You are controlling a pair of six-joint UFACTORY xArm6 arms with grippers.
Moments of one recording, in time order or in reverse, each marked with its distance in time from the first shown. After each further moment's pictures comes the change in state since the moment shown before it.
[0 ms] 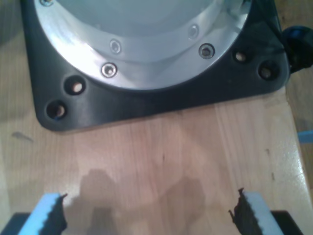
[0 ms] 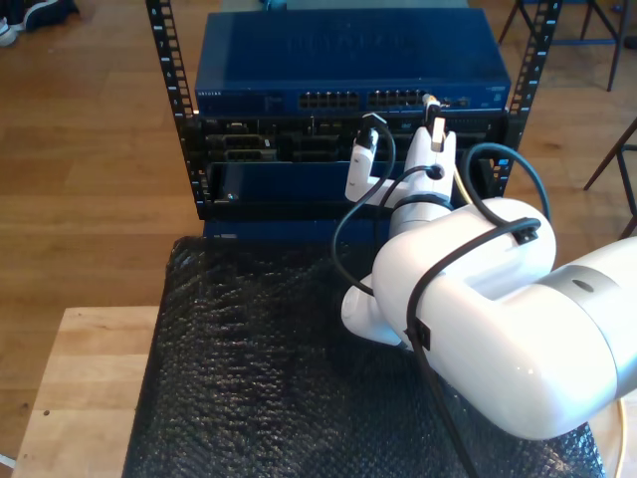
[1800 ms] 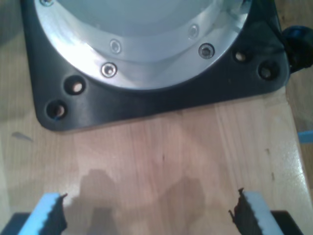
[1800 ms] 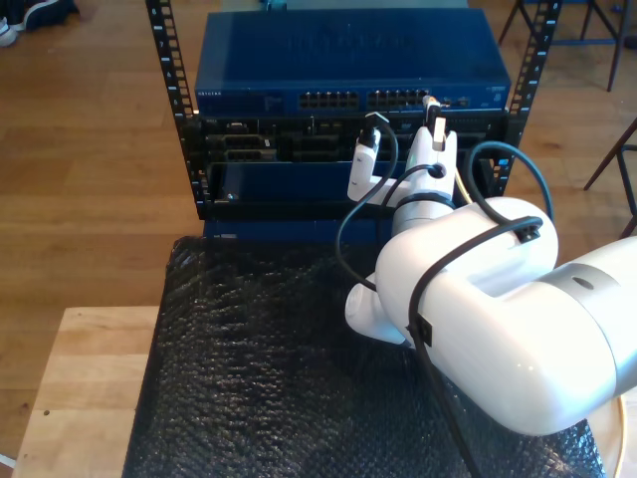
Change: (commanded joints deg) left arm 0.0 0.0 0.0 0.0 0.0 0.0; right arm -0.5 0.1 0.2 -1.1 1.1 0.6
